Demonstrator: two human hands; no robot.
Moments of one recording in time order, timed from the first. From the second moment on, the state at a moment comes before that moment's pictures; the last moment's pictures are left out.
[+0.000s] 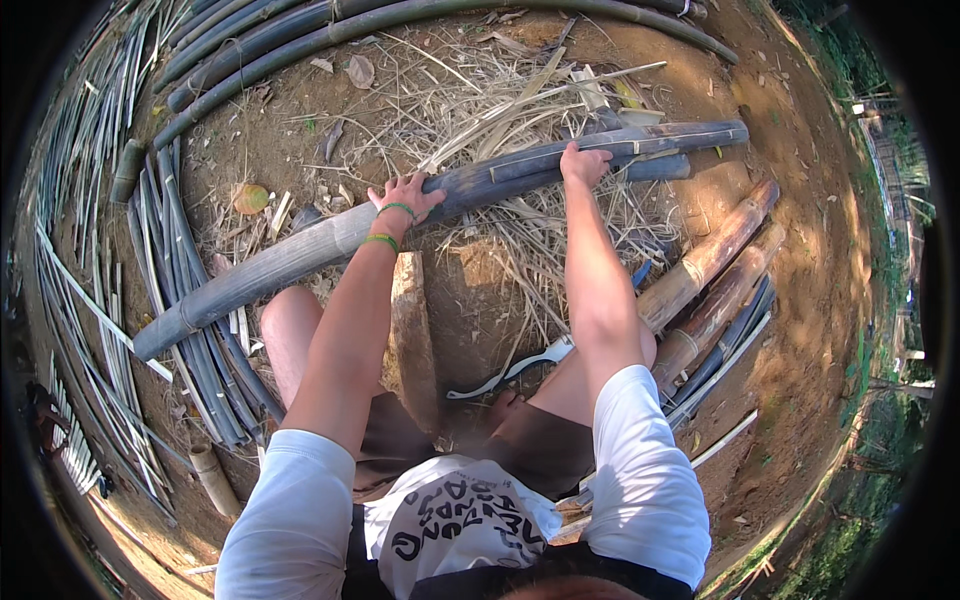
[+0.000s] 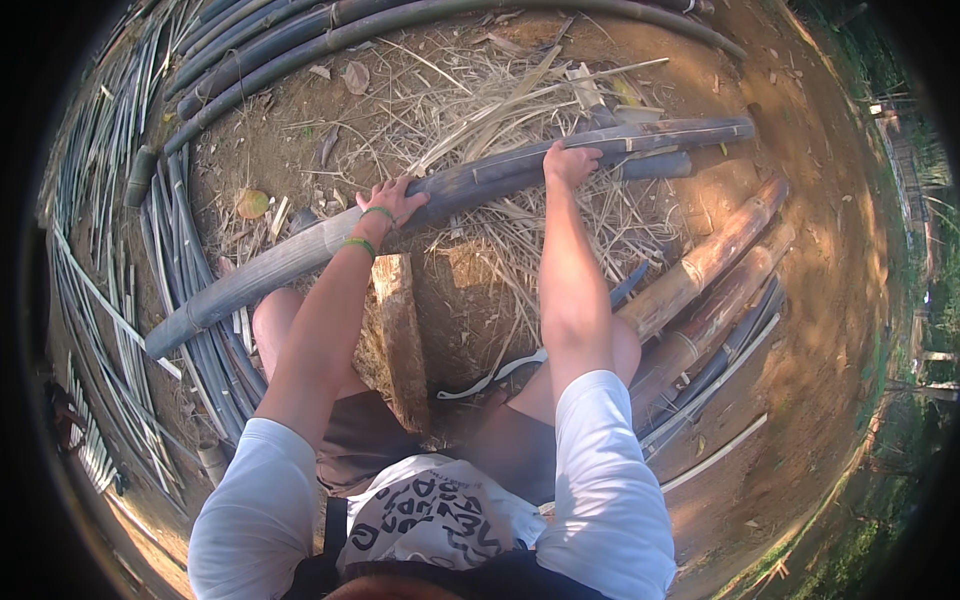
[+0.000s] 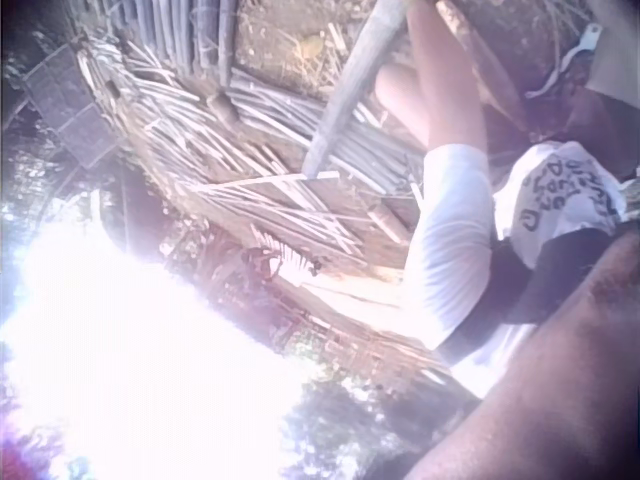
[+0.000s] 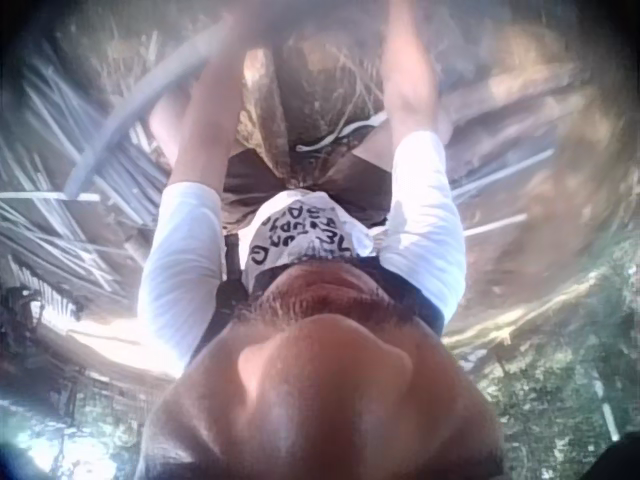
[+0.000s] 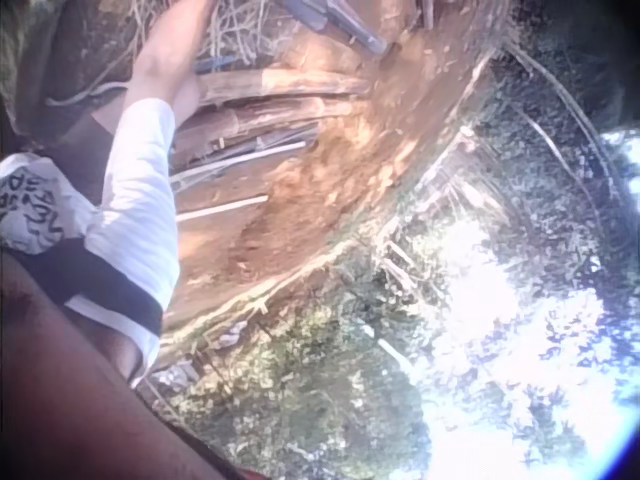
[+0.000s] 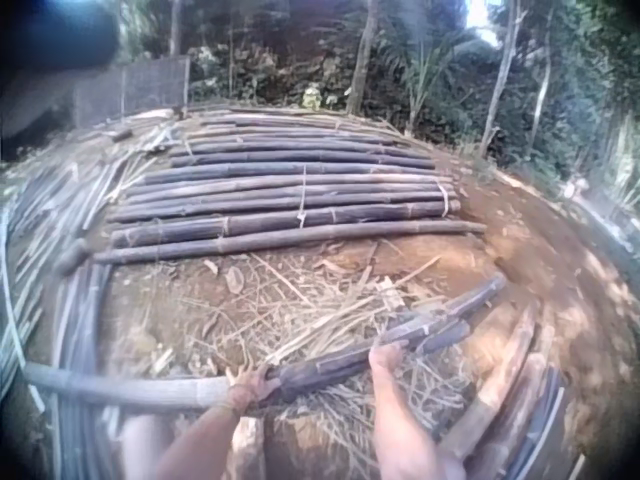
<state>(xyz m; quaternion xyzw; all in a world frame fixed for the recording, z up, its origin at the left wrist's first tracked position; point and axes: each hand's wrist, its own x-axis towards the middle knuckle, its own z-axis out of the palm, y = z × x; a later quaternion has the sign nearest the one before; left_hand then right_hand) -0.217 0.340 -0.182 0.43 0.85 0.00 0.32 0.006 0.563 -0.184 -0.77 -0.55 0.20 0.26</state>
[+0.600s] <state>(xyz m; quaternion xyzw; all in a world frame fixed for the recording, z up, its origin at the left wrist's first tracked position) -0.215 0.341 -0.183 0.43 0.85 0.02 0.32 0.026 0.568 -0.187 -0.74 -0.61 0.20 0.22</state>
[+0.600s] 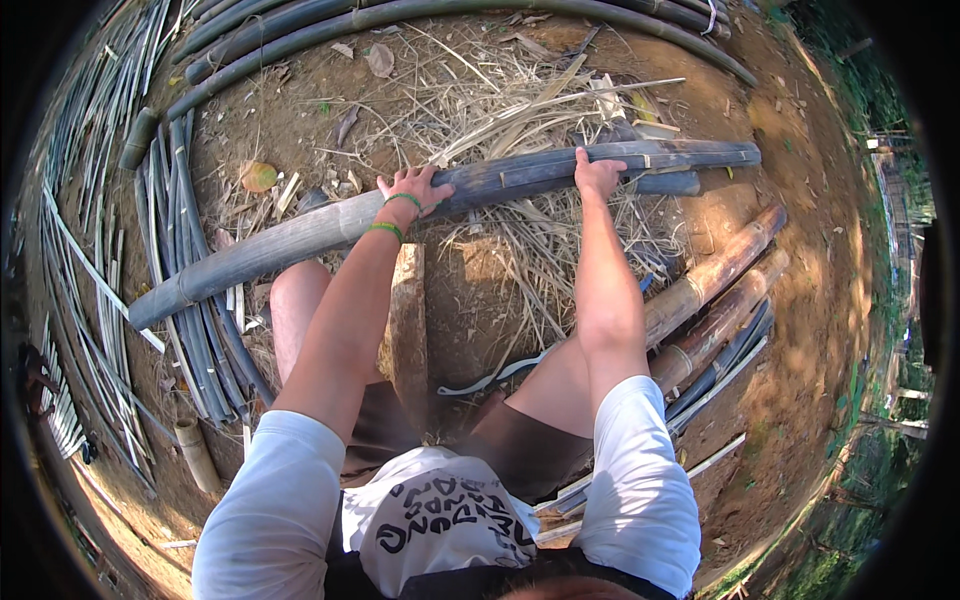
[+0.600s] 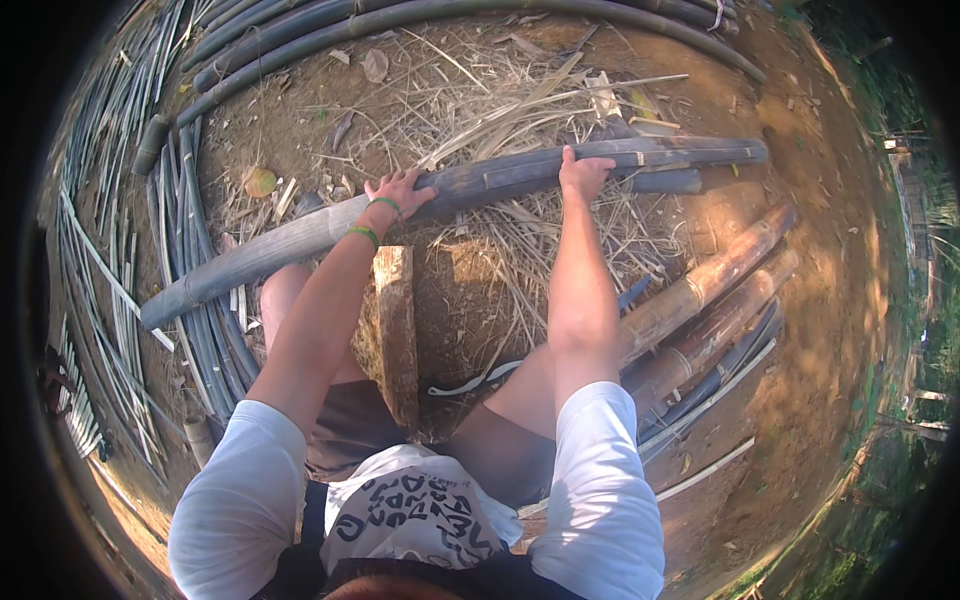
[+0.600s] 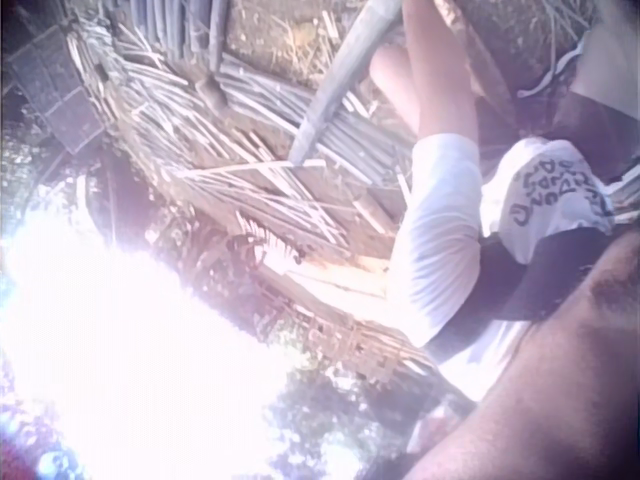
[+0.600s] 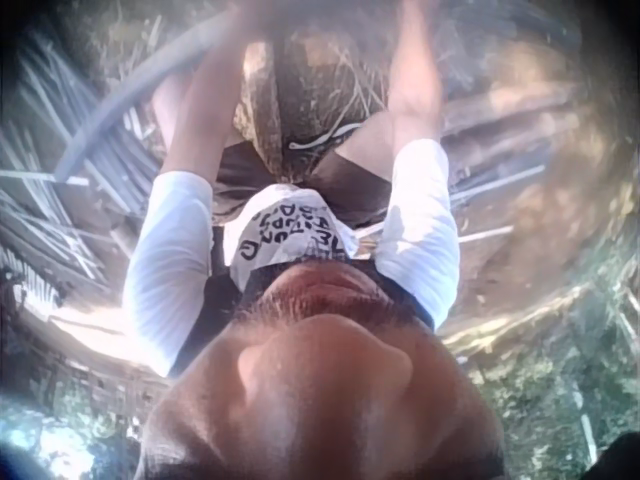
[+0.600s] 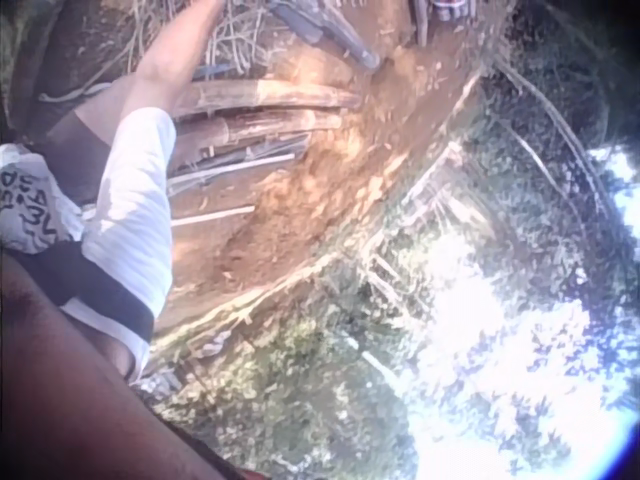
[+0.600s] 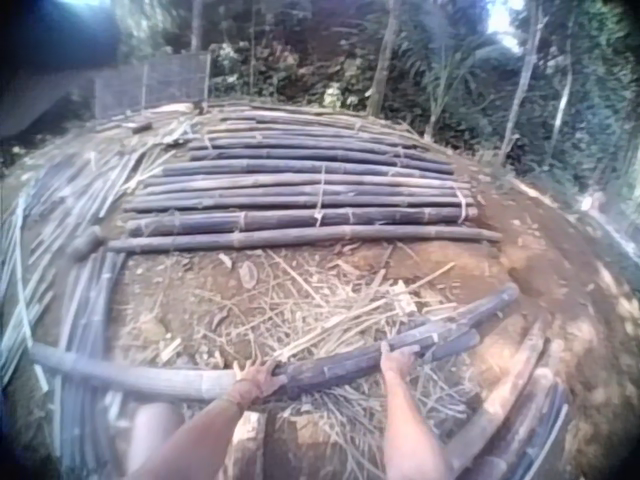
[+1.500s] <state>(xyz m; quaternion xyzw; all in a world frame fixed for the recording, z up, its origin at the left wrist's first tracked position) -0.212 0.333 -0.189 0.44 0.86 0.03 0.27 0.019 0.561 -0.173 -0.75 -0.62 0.19 0.14</state>
